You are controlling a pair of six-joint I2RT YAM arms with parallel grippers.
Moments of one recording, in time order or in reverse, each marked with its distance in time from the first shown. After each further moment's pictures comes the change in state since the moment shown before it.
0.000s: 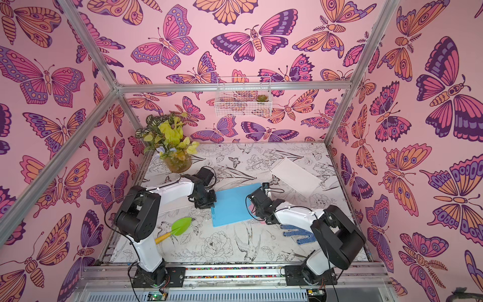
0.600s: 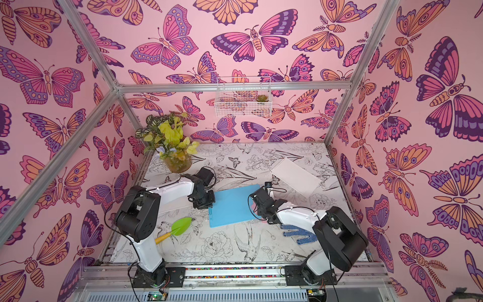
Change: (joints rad) left arm -0.001 0.000 0.010 -0.048 -0.068 -0.006; right arm -0.034 -0.013 -0.011 0.008 0.015 0.004
